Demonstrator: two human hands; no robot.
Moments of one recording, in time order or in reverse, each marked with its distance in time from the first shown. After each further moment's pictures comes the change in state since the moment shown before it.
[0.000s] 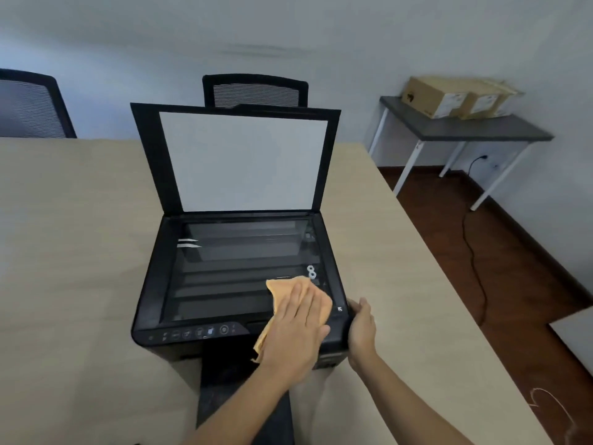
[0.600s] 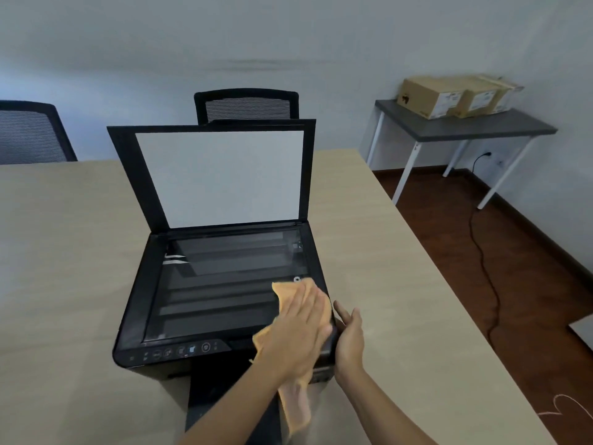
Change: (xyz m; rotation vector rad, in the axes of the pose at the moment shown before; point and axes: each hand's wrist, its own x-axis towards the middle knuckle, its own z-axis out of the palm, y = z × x) left_hand 0.036 0.016 -0.008 -0.046 -0.105 0.100; right_hand 0.007 0.004 -0.001 0.316 -0.054 0.128
